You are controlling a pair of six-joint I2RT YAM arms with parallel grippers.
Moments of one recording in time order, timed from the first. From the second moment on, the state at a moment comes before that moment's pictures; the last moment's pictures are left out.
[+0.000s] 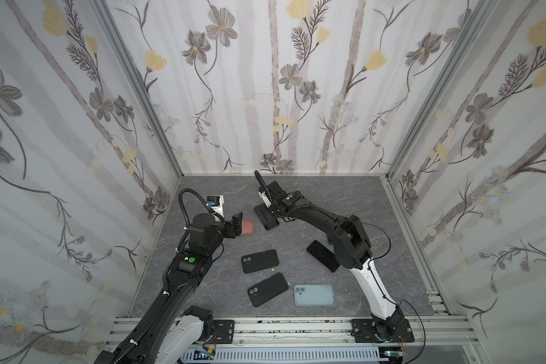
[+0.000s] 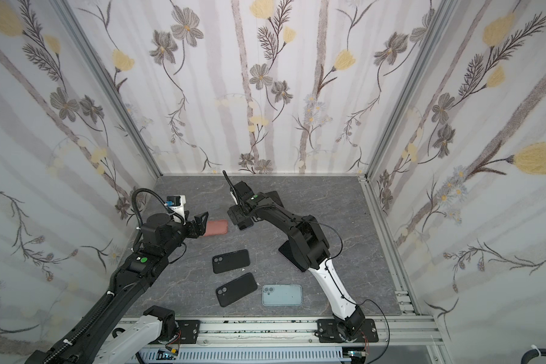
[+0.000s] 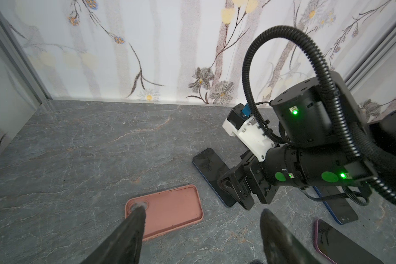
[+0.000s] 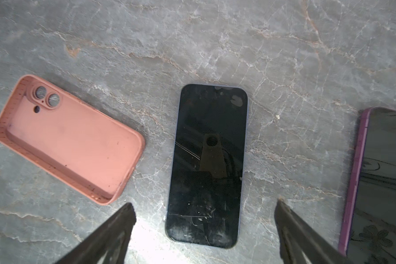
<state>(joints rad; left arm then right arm) -0.28 0.88 0.67 -0.12 0.01 -0.21 0.76 2.39 2.08 -0.66 0.05 0.12</state>
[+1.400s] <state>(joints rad) -0.29 0.81 0.62 -0.12 -0.01 -0.17 0.75 2.54 2.20 -0.72 0.06 0.16</state>
